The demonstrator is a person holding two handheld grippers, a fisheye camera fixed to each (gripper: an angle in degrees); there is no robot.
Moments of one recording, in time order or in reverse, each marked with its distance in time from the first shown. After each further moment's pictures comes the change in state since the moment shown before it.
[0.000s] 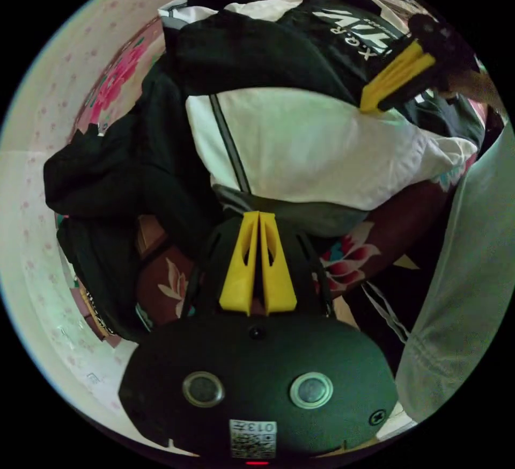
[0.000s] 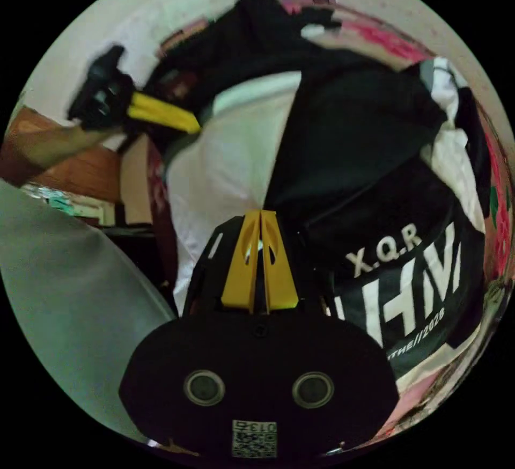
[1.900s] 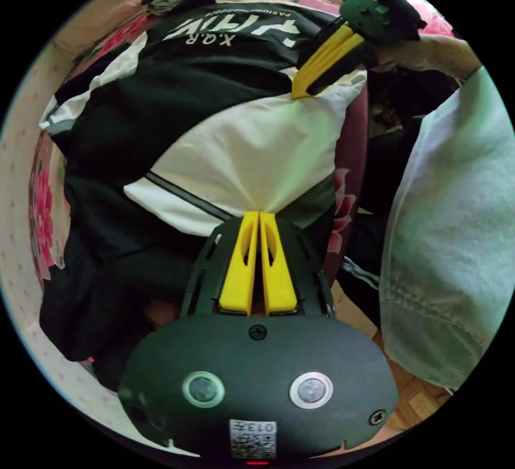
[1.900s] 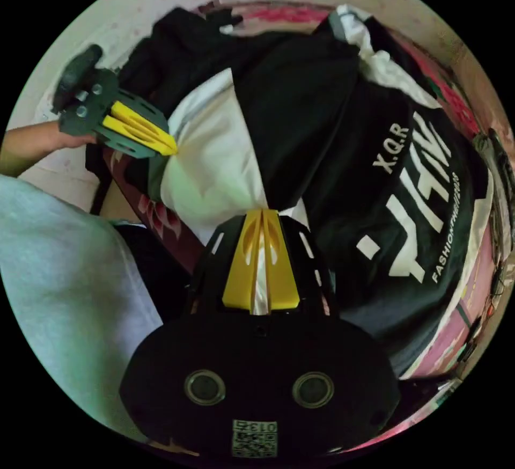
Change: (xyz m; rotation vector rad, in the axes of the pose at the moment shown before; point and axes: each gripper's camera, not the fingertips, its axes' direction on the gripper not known) left arm -0.068 0.014 -0.055 0.131 0.168 0.652; right arm -0.061 0.074 -0.021 0.082 0.151 0.492
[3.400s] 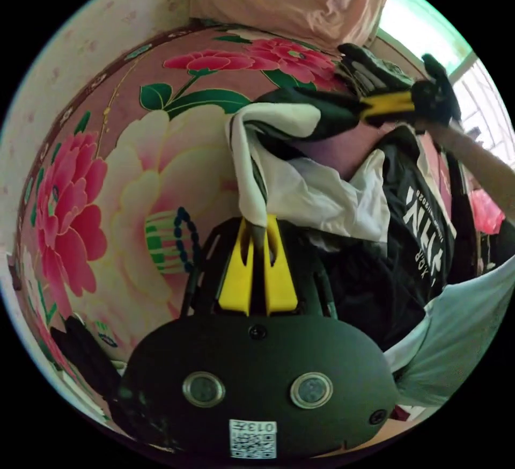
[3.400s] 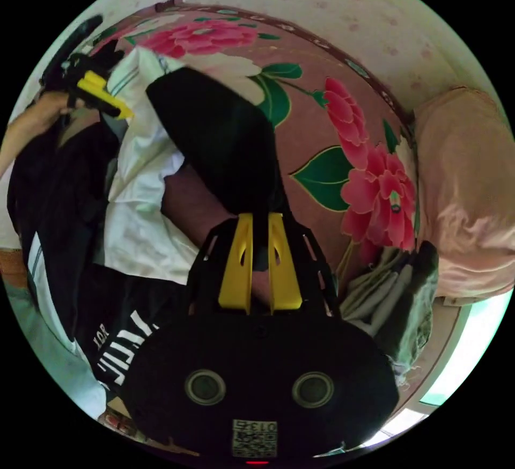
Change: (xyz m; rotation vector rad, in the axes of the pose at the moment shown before) left arm -0.419 -0.184 -0.176 0.236 0.006 -0.389; right arm 0.323 -0.309 -0.080 0.003 0.376 -0.086
